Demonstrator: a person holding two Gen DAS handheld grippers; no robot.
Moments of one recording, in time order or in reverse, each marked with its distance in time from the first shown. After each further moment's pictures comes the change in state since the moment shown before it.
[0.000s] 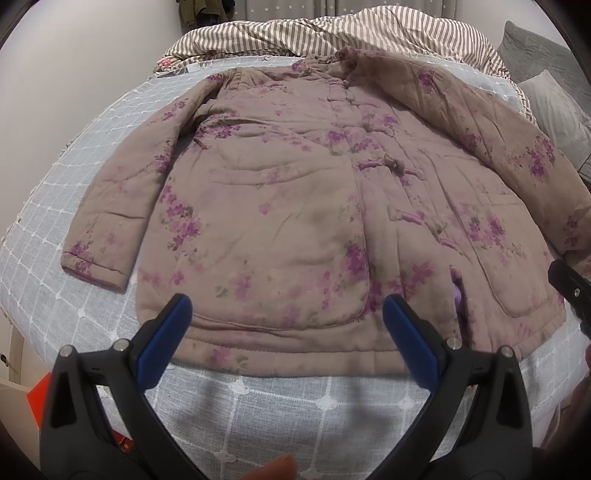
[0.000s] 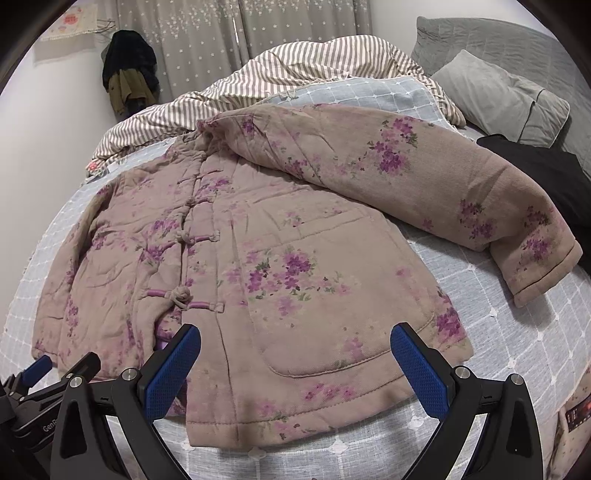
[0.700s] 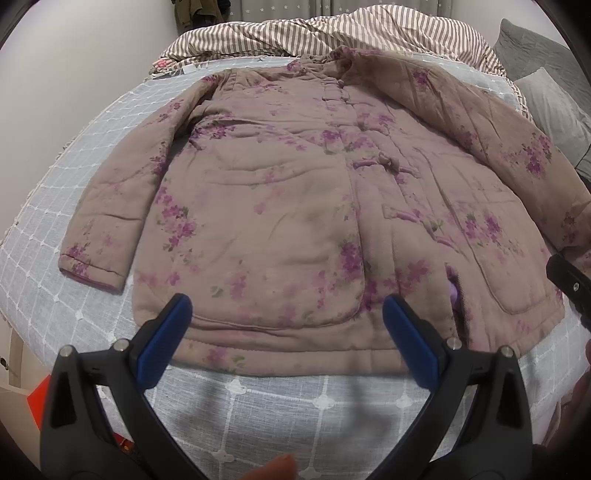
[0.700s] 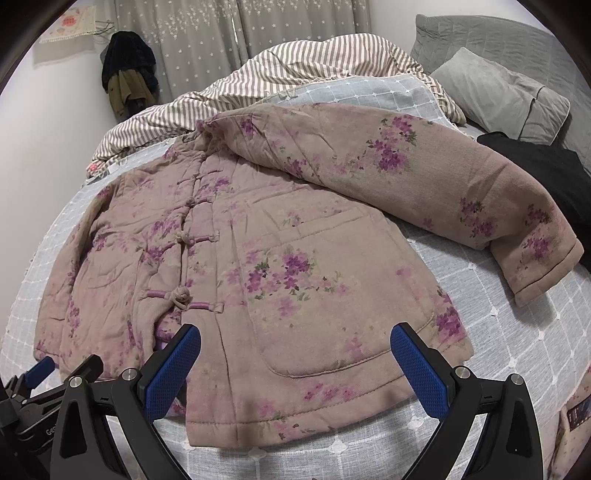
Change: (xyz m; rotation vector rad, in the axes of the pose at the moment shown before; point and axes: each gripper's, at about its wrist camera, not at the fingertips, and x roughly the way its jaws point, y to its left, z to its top) left arm -0.002 -0.003 -0.001 0.011 -0.002 -0.006; right arm 0.000 -0.002 0.001 0.006 0.003 0.007
